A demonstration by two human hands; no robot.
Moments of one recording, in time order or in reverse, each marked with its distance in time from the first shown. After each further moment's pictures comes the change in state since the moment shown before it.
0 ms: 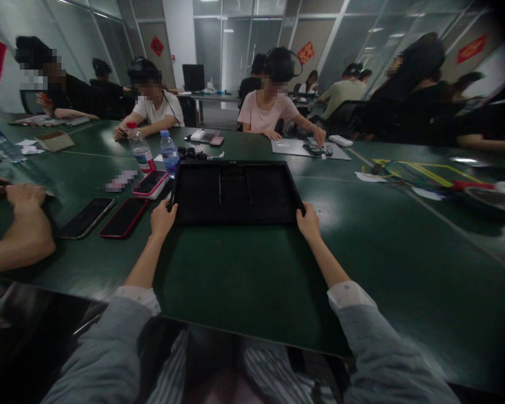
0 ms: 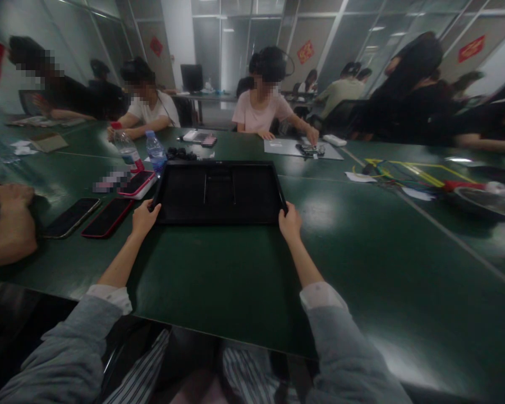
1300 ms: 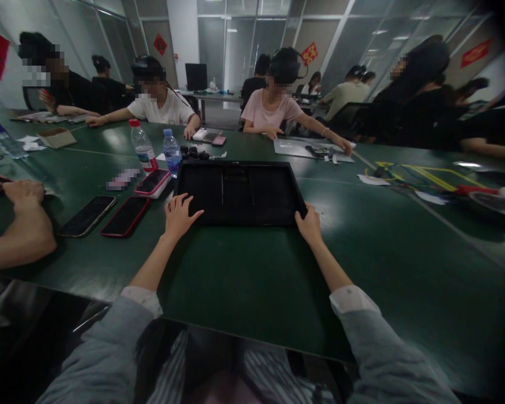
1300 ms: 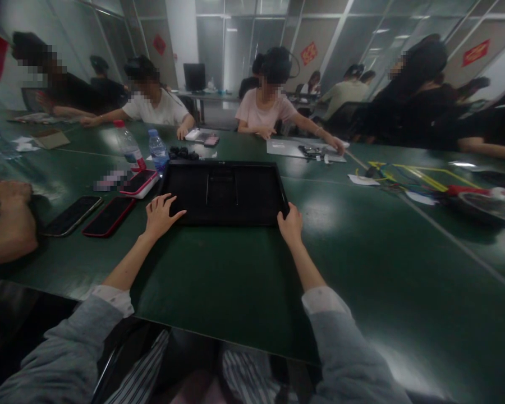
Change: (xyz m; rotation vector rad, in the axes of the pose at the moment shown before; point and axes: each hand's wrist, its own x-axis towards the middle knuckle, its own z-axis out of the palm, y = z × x) left_hand -0.030 0.038 0.009 0.158 -0.017 0.425; right_hand -0.003 -0.006 0.002 -0.084 -0.005 -0.069
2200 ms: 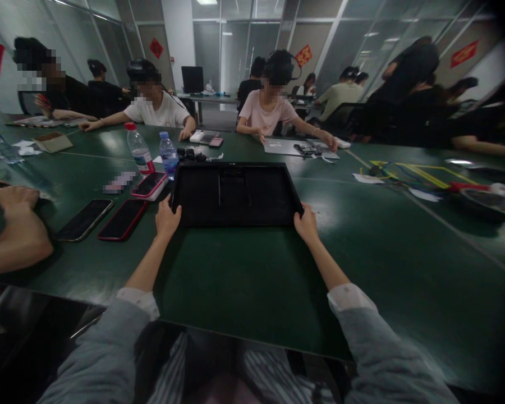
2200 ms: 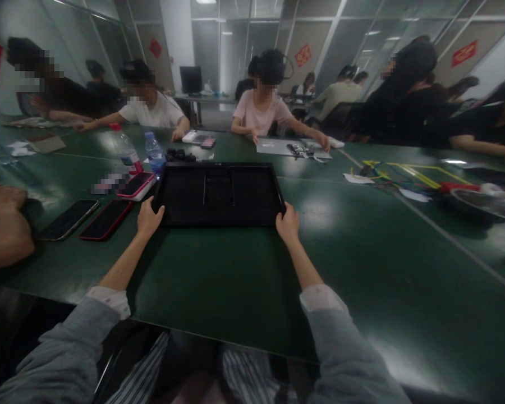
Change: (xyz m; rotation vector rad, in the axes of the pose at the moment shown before) left_hand 0.012 -0.032 0.008 -0.242 0.098 -0.350; right_hand 0.003 0.007 0.003 -0.008 -0.008 -0.011
